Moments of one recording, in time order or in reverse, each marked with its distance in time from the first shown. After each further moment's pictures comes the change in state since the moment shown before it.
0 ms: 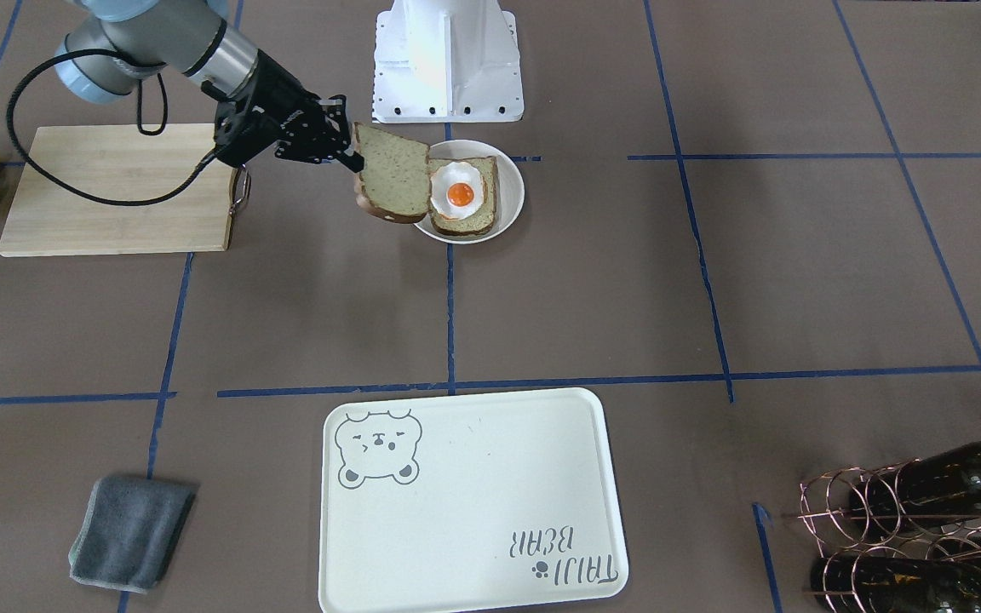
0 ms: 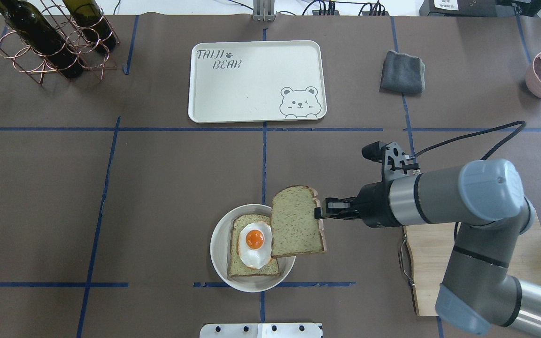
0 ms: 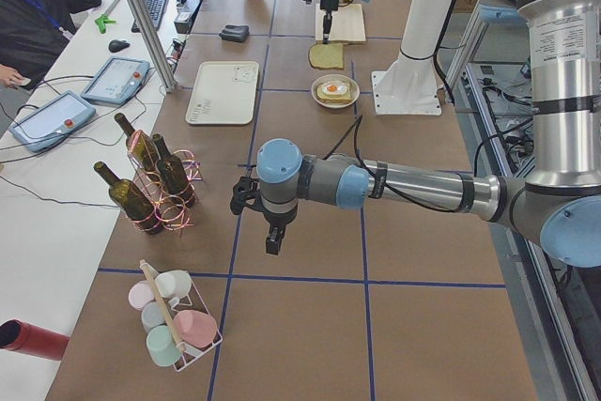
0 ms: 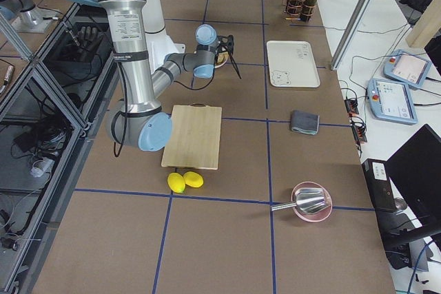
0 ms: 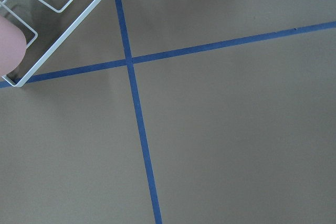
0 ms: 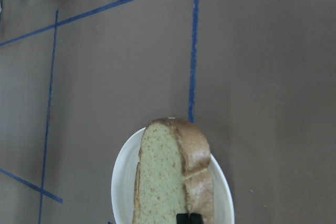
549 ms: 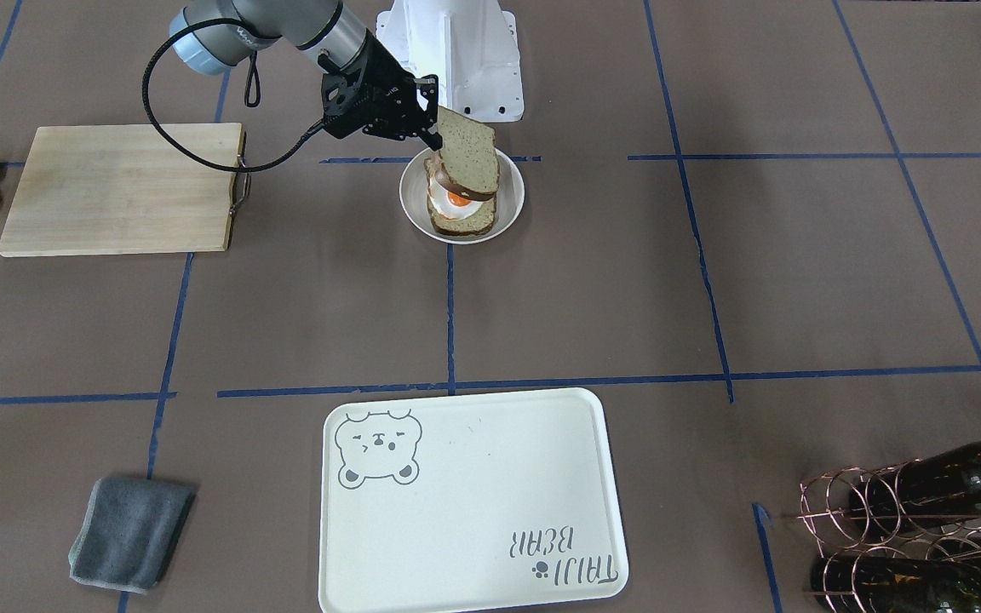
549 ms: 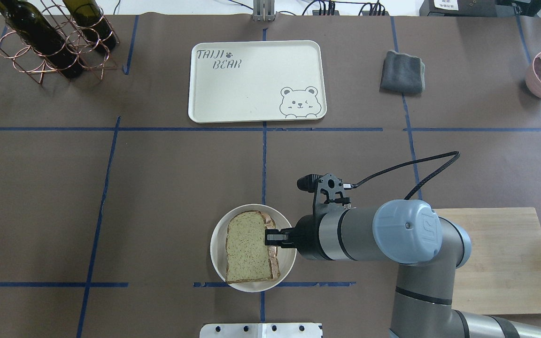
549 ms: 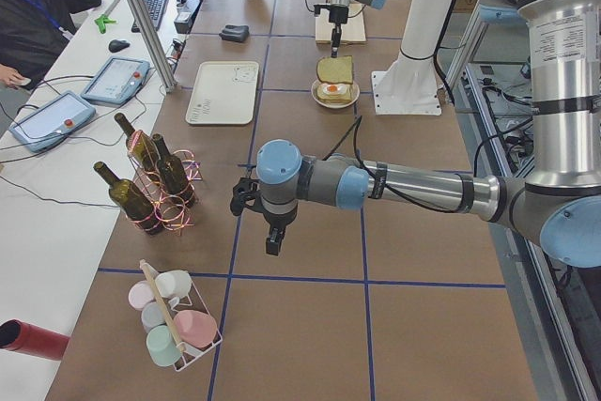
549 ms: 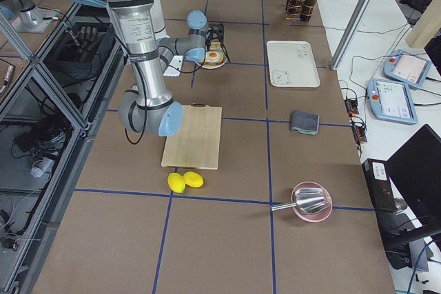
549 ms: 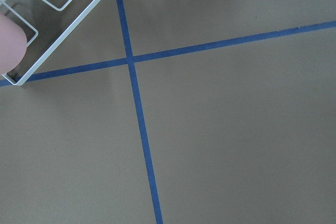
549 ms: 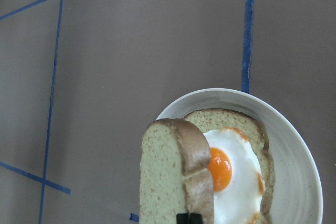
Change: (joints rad) left arm 0.000 -0.001 0.004 0.000 0.000 0.000; right arm -0.139 0.138 -0.029 -0.154 -0.141 -0.001
